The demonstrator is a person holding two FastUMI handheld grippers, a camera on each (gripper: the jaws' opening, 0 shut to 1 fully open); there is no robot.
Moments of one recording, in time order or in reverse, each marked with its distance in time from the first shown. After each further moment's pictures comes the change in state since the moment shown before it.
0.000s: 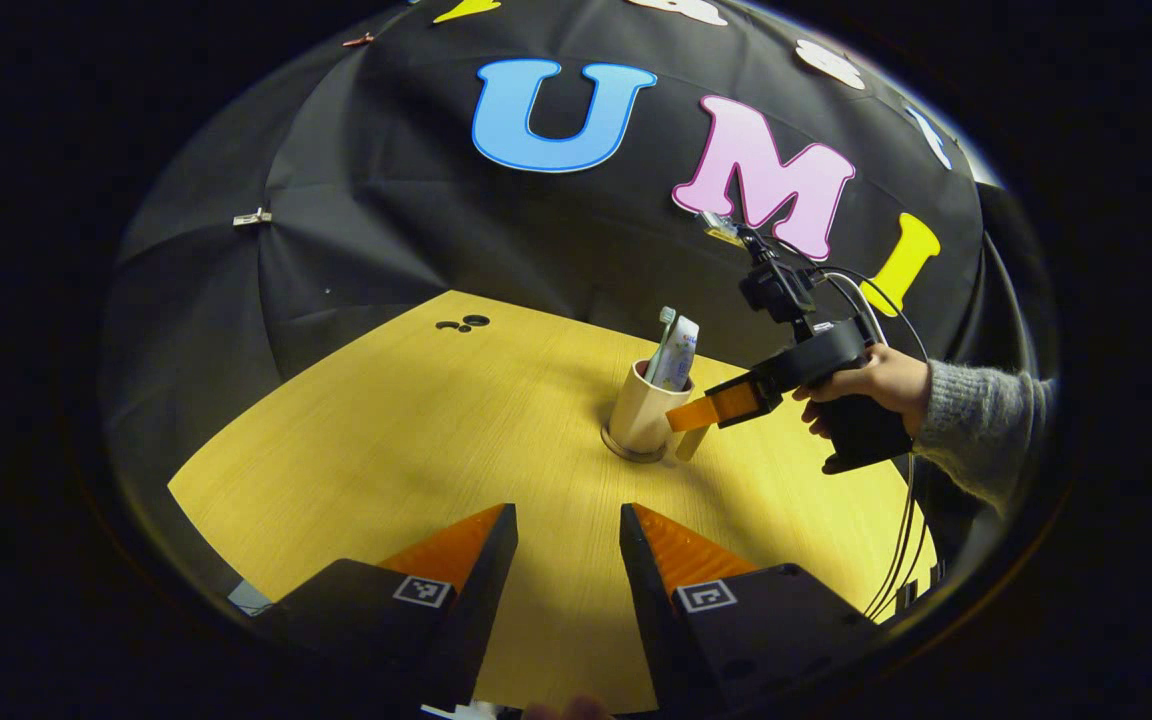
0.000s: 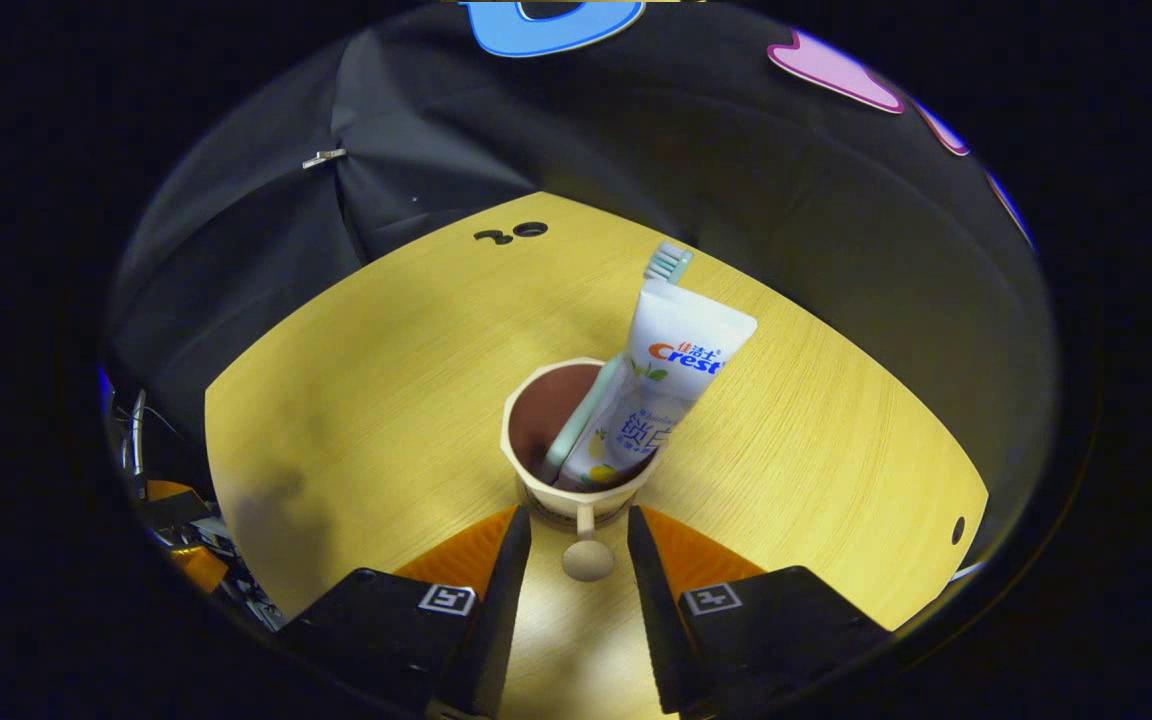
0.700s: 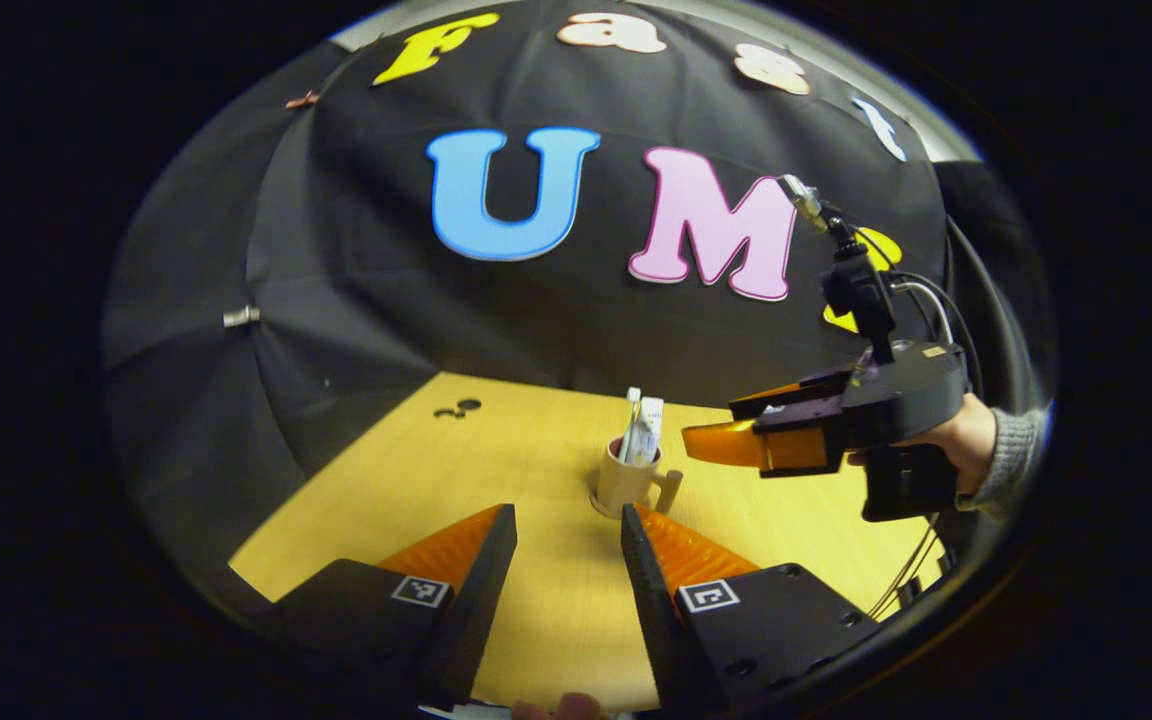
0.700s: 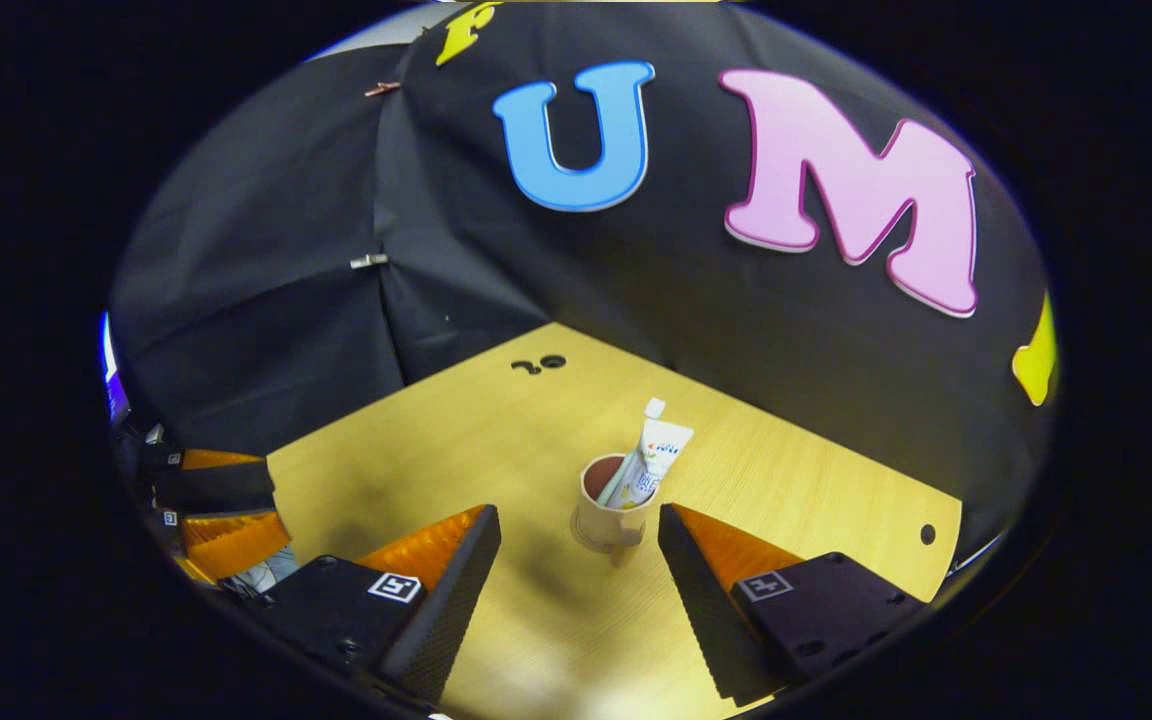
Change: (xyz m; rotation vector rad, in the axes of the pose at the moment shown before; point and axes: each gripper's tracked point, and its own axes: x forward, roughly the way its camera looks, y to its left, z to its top) left arm -0.060 -0.033 0.100 0.202 -0.187 0.009; right arm -0.174 0.049 0.049 0.023 -0.400 -0.037
